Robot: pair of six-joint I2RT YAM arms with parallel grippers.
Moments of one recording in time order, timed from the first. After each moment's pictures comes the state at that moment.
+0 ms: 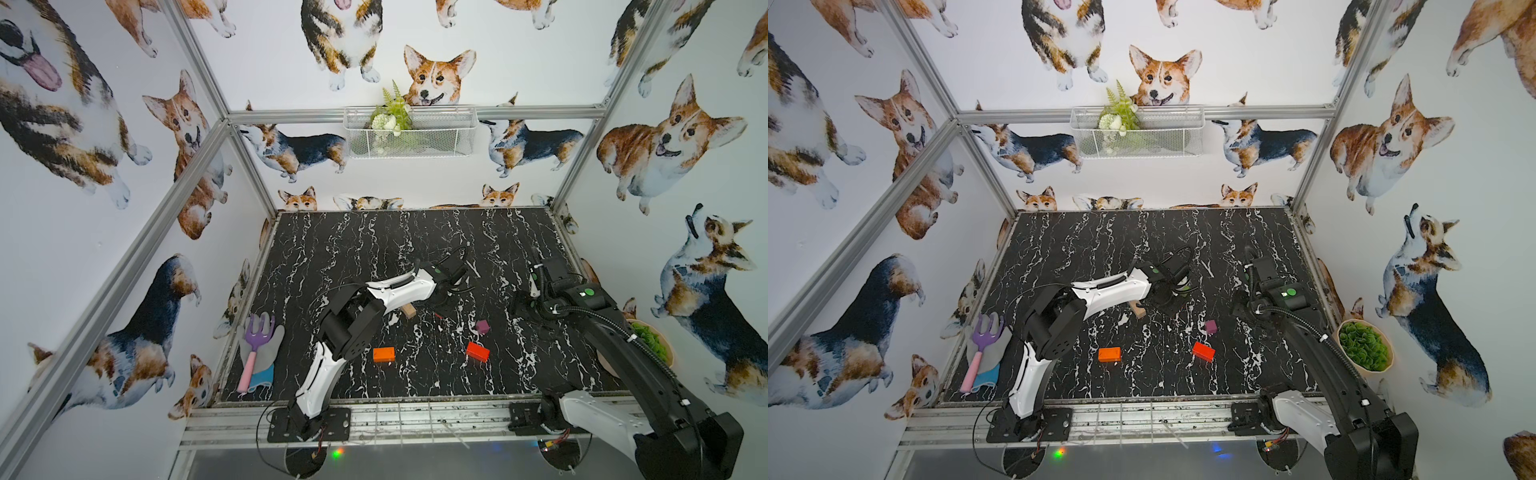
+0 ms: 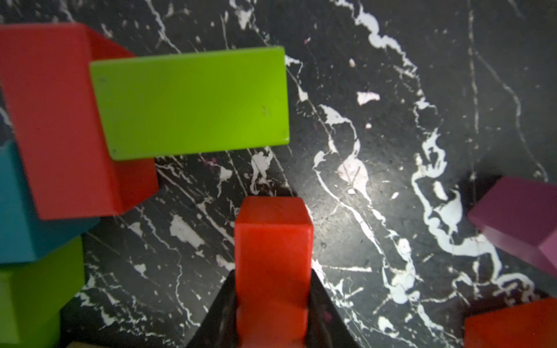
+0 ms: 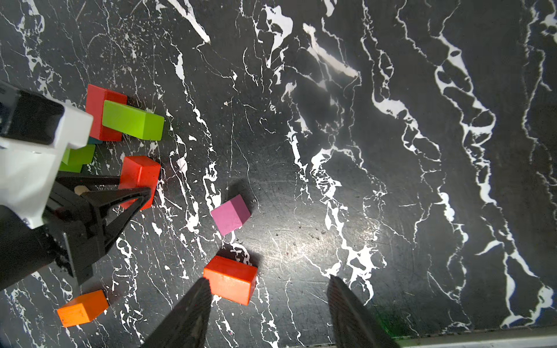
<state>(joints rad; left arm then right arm) -0.90 2.15 1.64 -0.76 0.01 -0.21 0.30 1.03 0.94 -1.08 0.00 0.61</state>
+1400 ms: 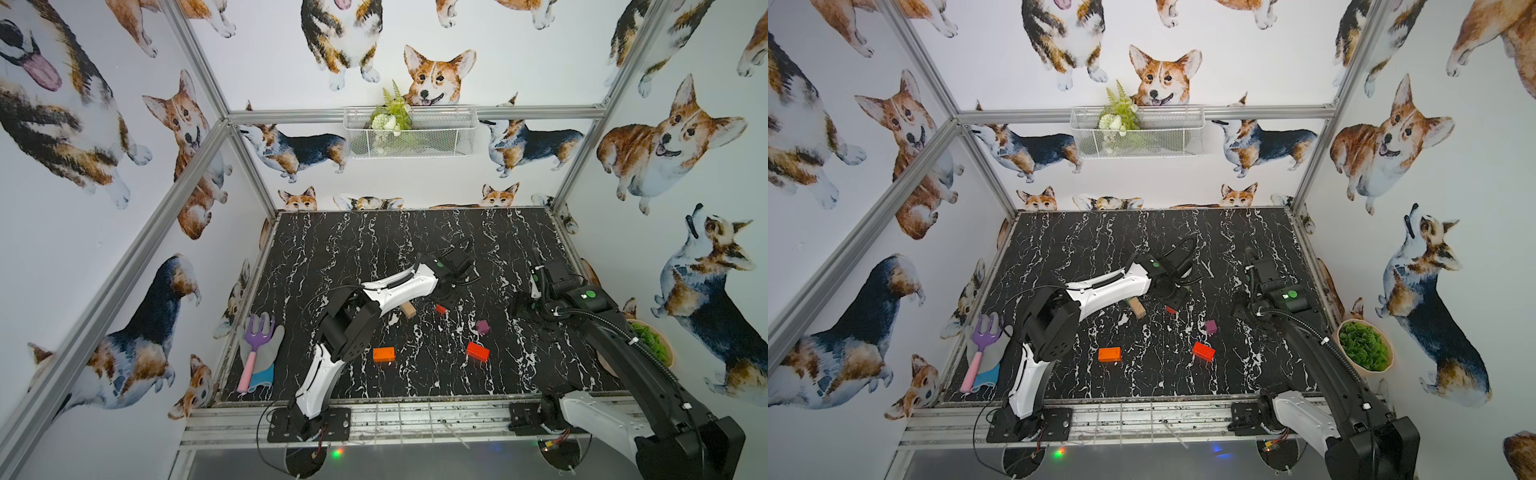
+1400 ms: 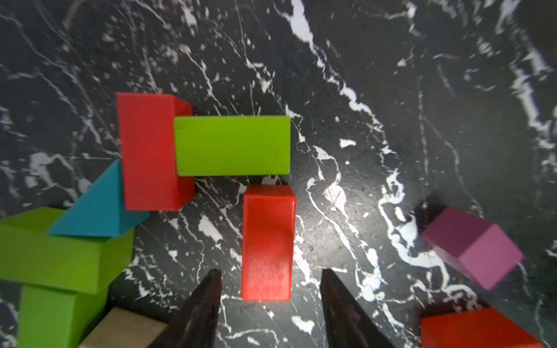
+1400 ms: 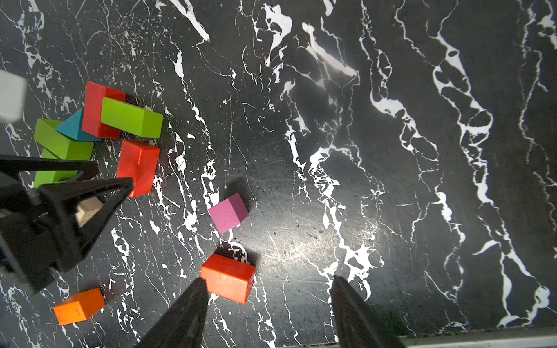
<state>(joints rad) -0.91 2.08 1.71 -0.82 -0.04 -0.29 0.30 1.02 0.93 -1.08 -0.01 0.61</state>
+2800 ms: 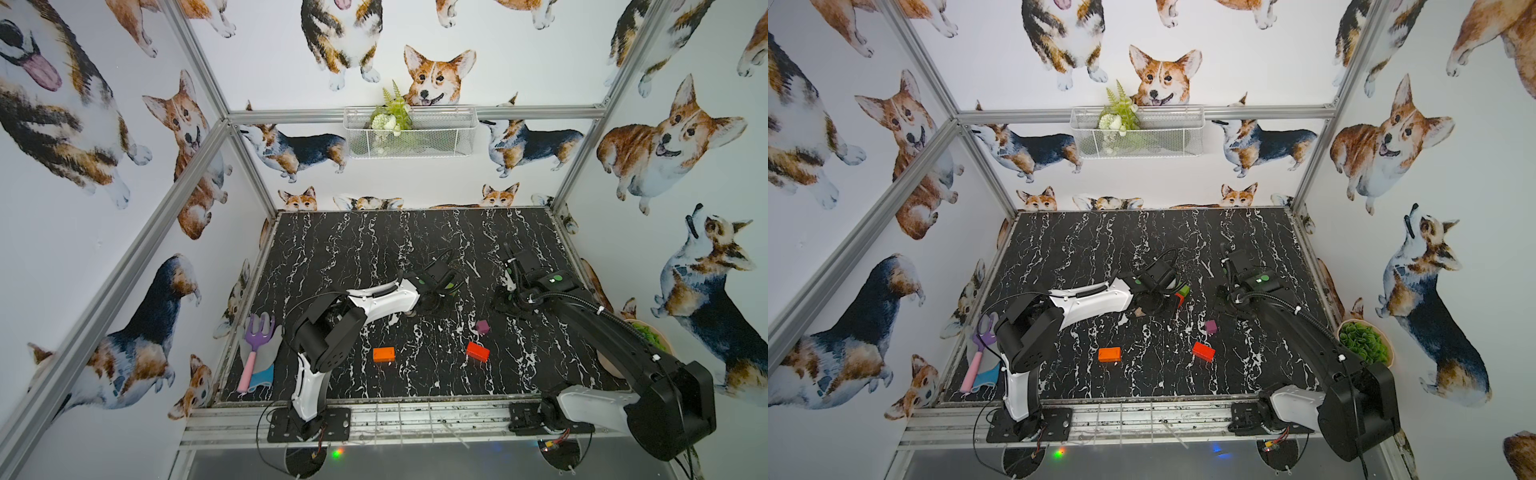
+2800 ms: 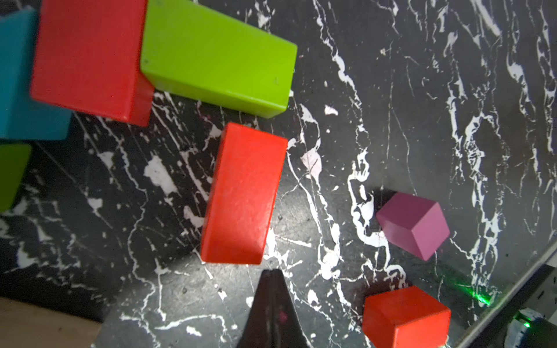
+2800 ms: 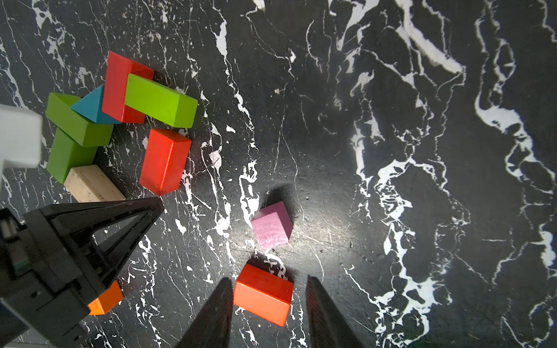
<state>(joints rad) -0.89 1.95 1.35 -0.49 0.15 -0.54 0.42 1.21 0.97 -0.95 -0.05 0.65</state>
